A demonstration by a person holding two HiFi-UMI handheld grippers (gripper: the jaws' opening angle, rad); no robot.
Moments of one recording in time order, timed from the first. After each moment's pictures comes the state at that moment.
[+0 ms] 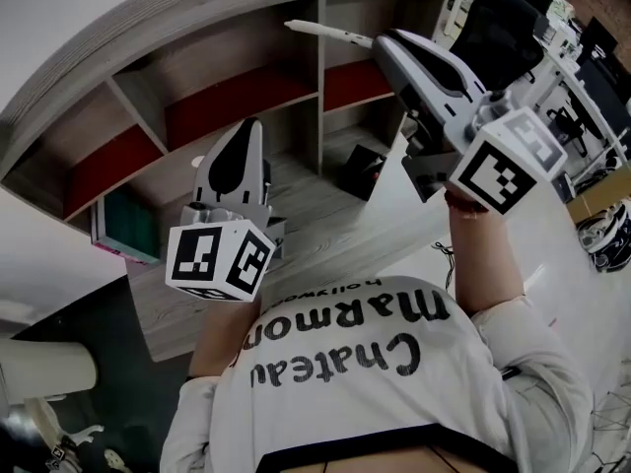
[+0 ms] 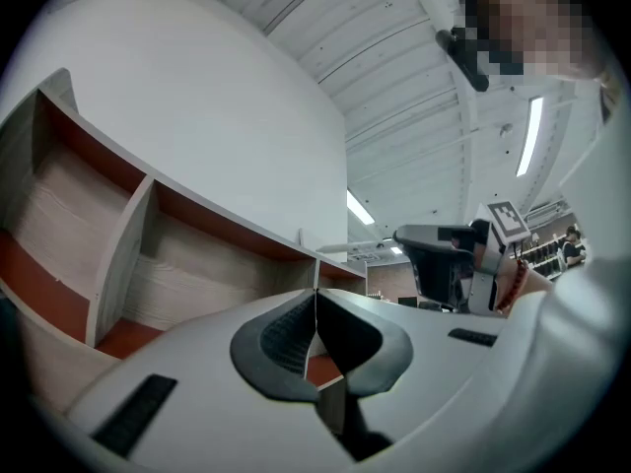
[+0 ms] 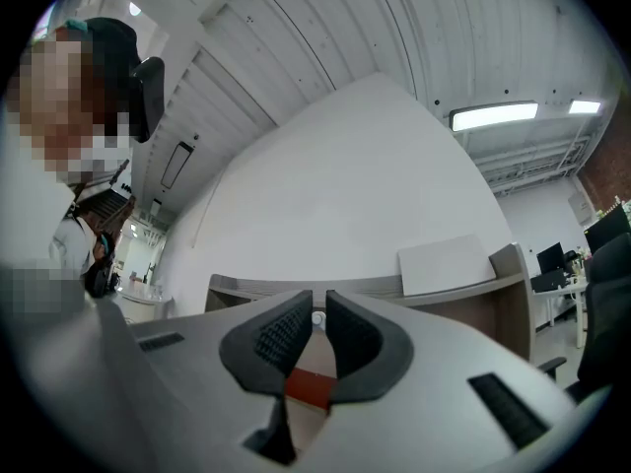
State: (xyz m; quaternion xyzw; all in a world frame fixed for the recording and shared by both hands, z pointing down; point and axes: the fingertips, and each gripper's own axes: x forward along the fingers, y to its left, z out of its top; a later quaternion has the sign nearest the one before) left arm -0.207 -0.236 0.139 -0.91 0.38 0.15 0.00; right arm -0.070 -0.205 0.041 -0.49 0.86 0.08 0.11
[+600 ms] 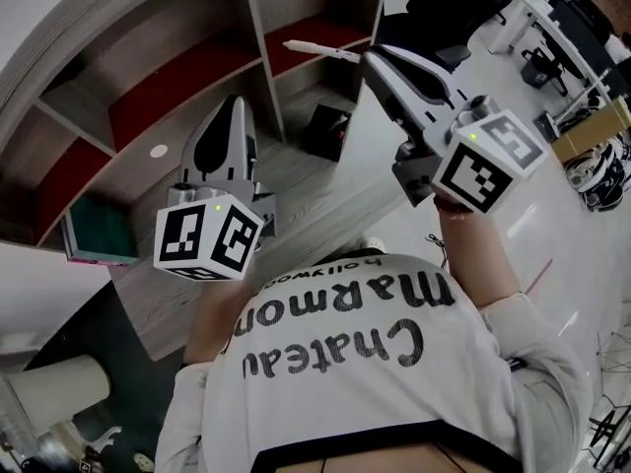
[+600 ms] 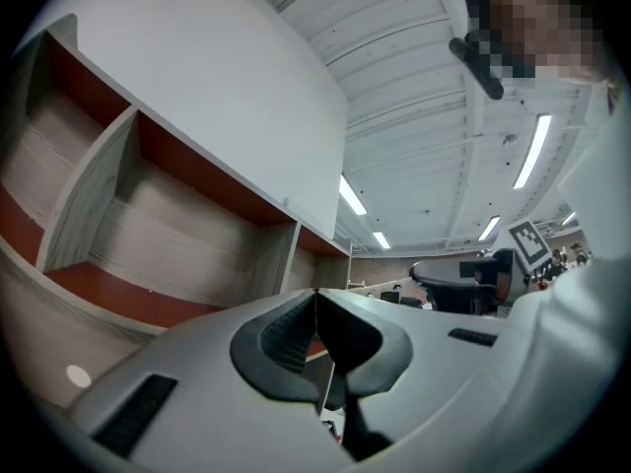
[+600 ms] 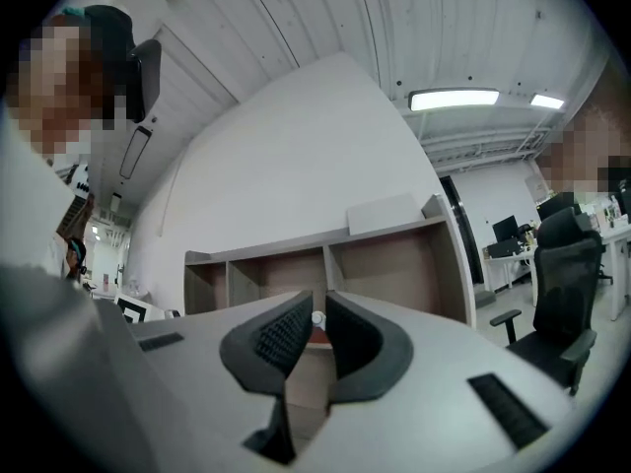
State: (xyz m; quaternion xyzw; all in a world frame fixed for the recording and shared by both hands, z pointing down) left arm -0.146 -0.230 0.169 -0.93 0.34 0.13 -0.04; right arm -0.004 -0.175 0.130 -0.56 0.82 -0.02 0.09
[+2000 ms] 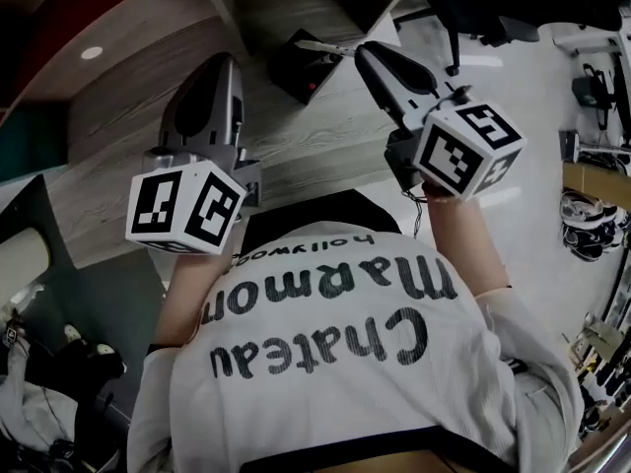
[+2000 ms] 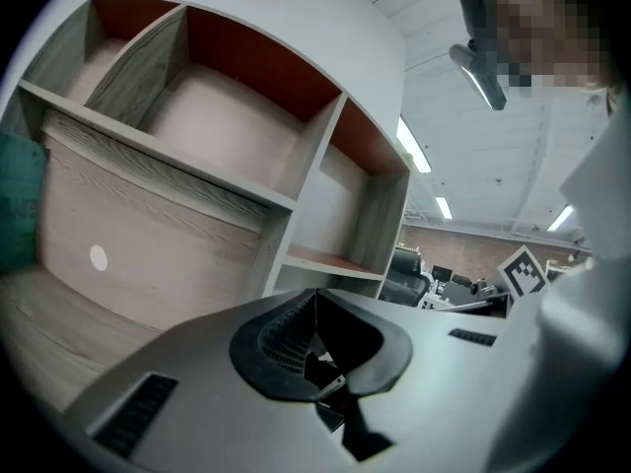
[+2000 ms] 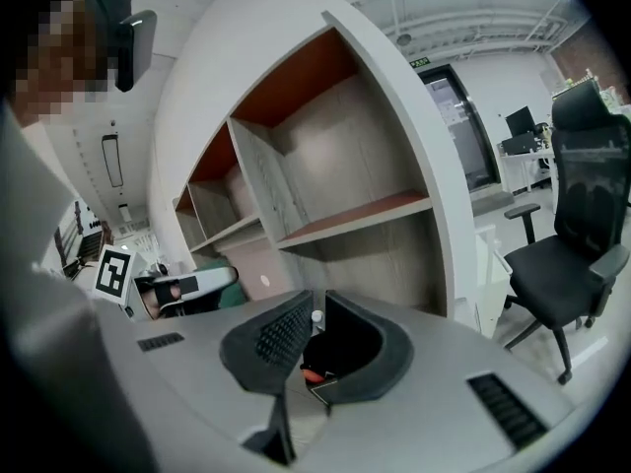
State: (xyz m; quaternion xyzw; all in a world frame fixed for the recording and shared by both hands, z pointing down) left arm -0.069 -0.272 0.324 -0.86 0.48 0.03 -0.17; right arm 0.086 -0.259 0.353 -0.46 0.85 -0.24 -0.05
